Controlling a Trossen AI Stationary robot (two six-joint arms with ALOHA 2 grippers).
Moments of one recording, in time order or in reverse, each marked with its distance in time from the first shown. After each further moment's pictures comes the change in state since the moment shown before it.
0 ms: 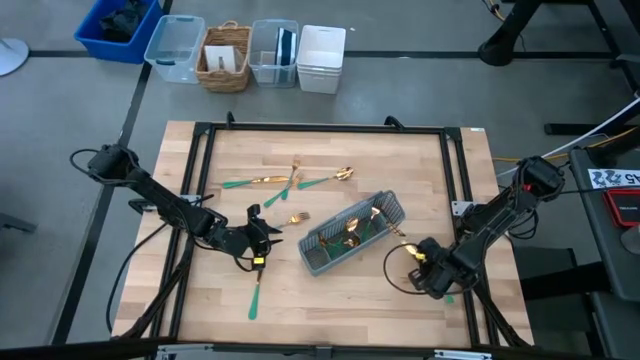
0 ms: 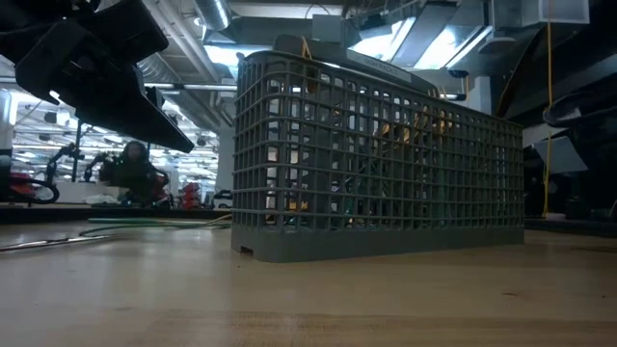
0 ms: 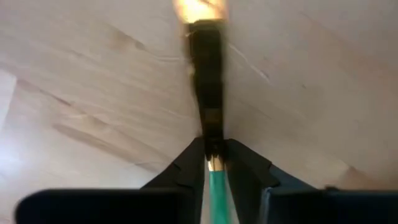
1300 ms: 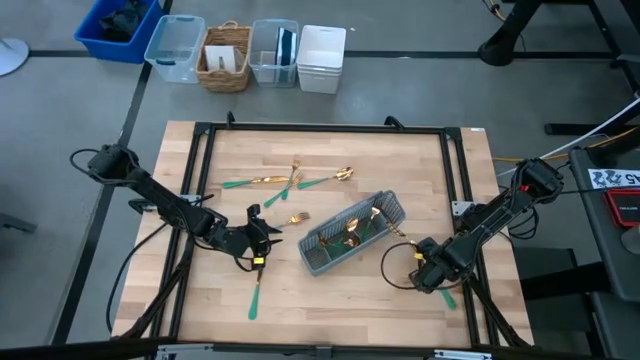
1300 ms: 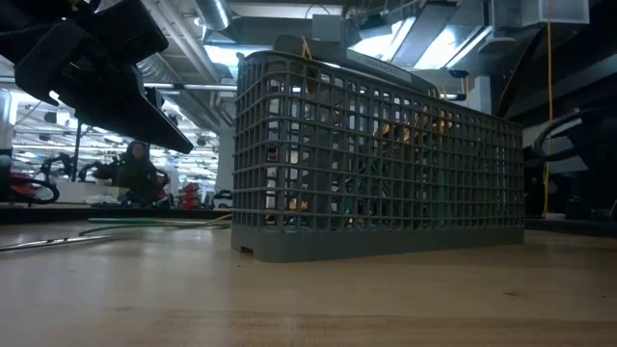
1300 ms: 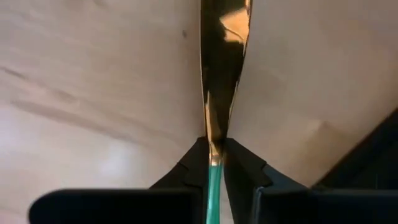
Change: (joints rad) left arm 0.000 0.000 0.000 -0.005 0.000 0.000; right arm -0.071 0.003 0.065 -0.066 -0.234 -0.062
